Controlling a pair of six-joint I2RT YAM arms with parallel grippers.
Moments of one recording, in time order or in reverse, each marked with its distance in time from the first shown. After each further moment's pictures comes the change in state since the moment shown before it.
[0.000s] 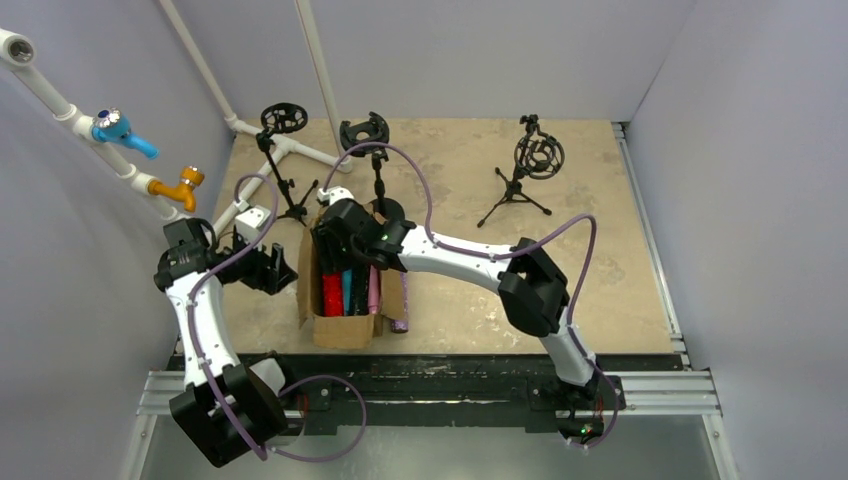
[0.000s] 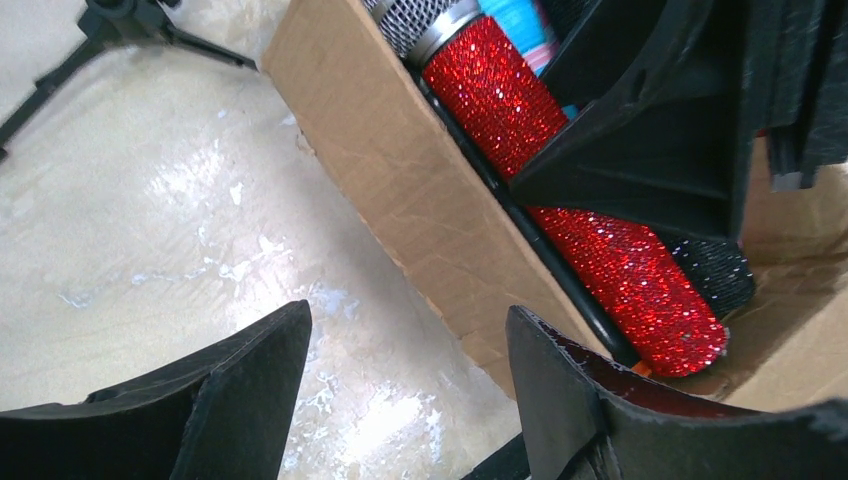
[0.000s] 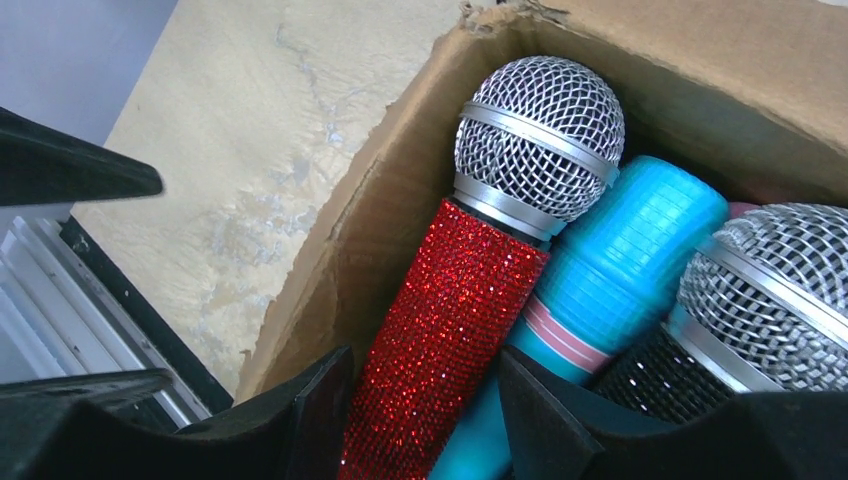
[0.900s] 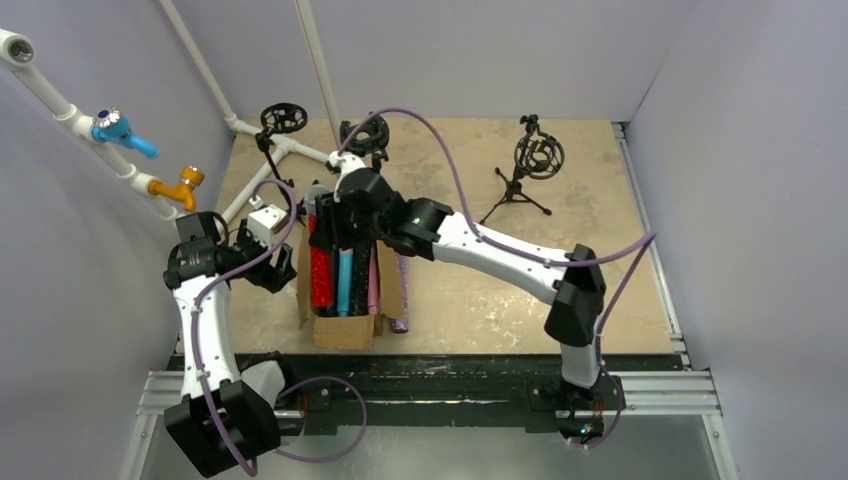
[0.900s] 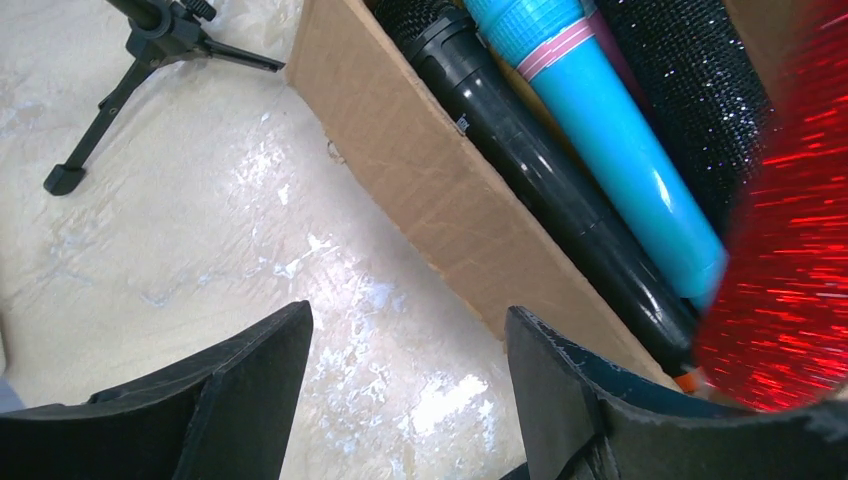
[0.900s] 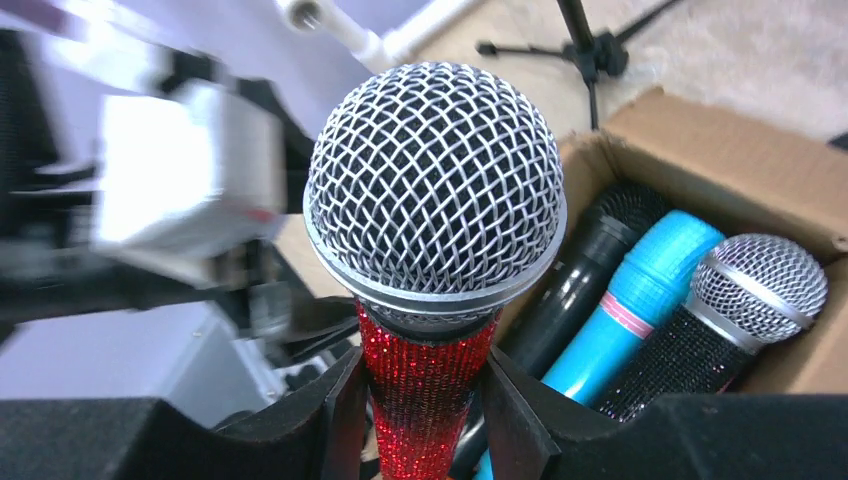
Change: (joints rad) left arm -0.119 -0.043 -0.033 0.096 -0.164 0.003; right arm -0.009 -0.157 0.048 -0.029 -0.085 0.068
